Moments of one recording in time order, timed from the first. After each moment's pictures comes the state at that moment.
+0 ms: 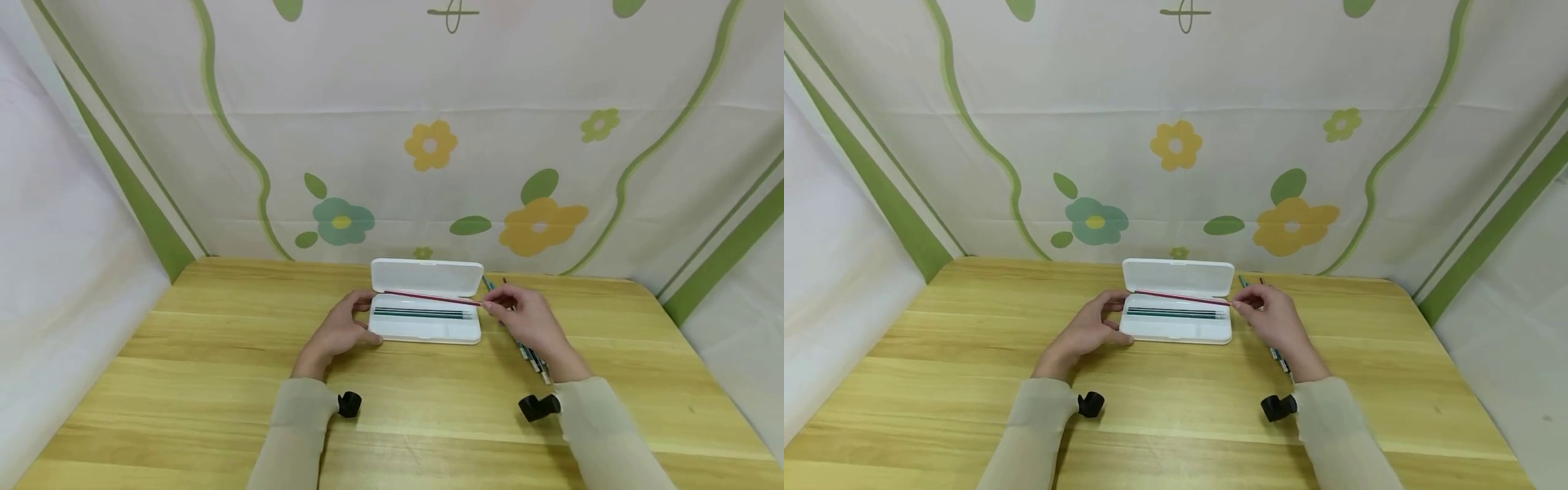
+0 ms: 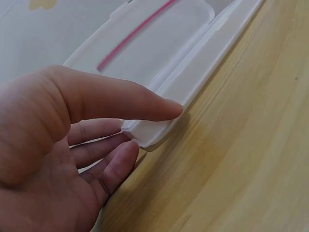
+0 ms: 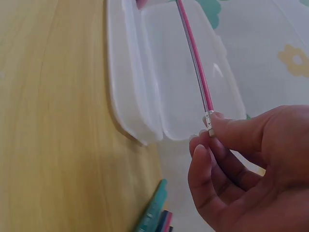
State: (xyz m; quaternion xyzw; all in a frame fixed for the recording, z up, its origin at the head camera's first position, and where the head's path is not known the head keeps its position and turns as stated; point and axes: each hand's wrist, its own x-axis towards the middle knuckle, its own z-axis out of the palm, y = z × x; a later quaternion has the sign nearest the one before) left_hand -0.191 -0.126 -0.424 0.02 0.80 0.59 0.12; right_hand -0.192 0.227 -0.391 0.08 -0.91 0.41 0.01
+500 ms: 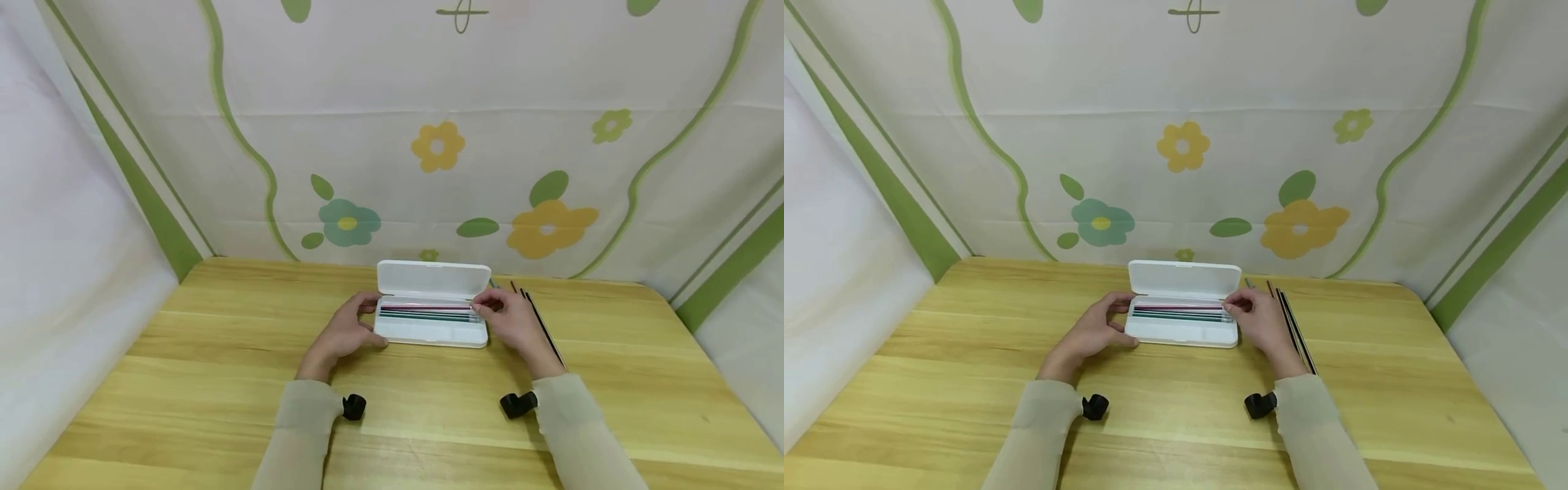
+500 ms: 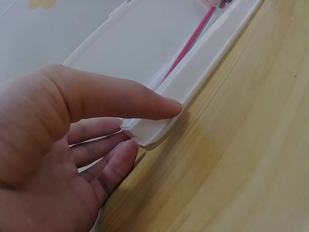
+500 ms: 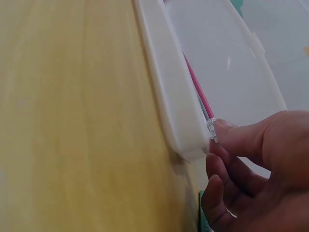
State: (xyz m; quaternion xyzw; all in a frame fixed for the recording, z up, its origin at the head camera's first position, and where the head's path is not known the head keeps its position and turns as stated) left_hand -0.189 -0.125 -0.423 0.02 0.80 0.59 0.11; right_hand -0.214 0.203 -0.416 0.06 -0.92 0.39 0.01
